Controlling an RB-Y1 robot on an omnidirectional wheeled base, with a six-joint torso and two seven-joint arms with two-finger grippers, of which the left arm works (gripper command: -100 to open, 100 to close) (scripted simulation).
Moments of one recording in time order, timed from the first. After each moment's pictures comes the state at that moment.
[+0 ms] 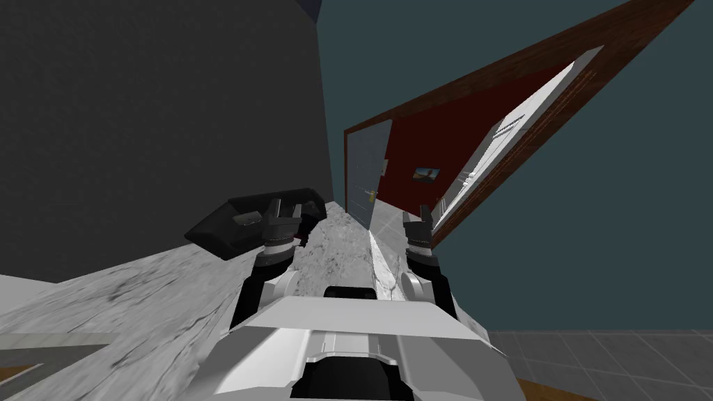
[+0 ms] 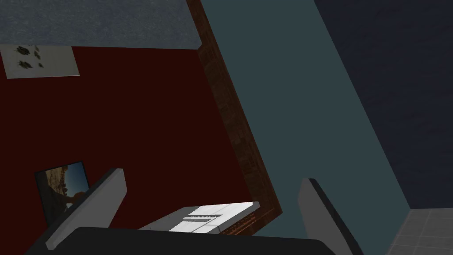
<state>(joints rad) 0.52 0.03 -0.01 -2.32 0.02 -0.57 0.17</state>
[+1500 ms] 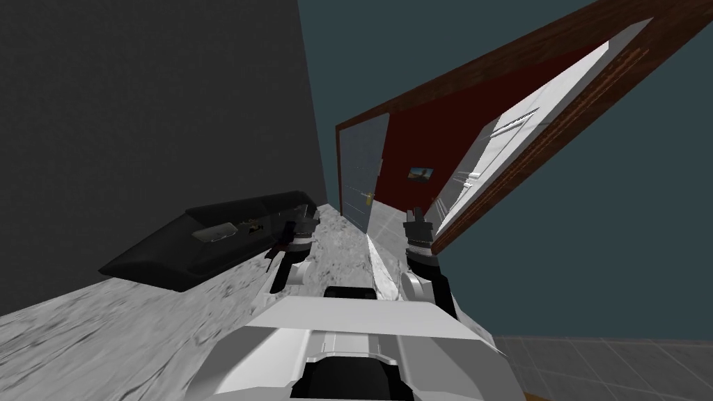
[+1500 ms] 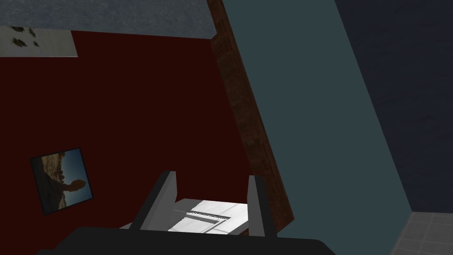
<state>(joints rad) 0.33 0.08 -0.05 -2.01 0.03 -0.56 0.16</state>
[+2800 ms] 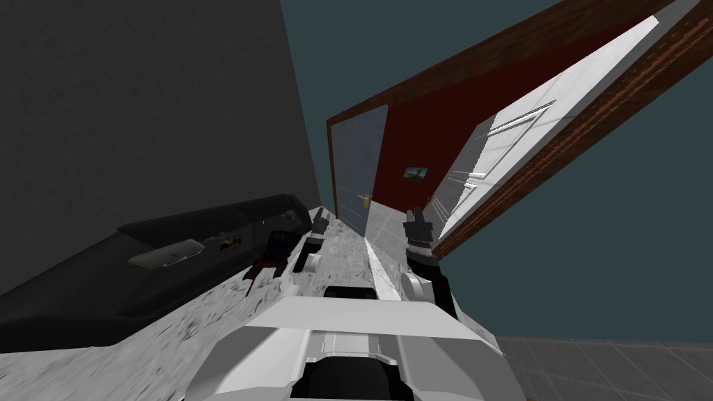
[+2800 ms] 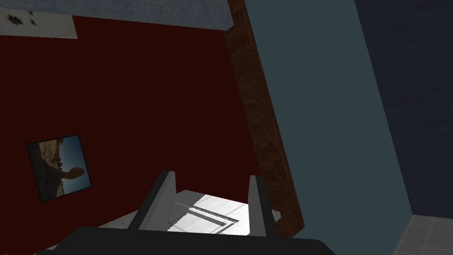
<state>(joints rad) 0.14 0.09 -0.10 -1.70 0.04 -0.55 0.15</state>
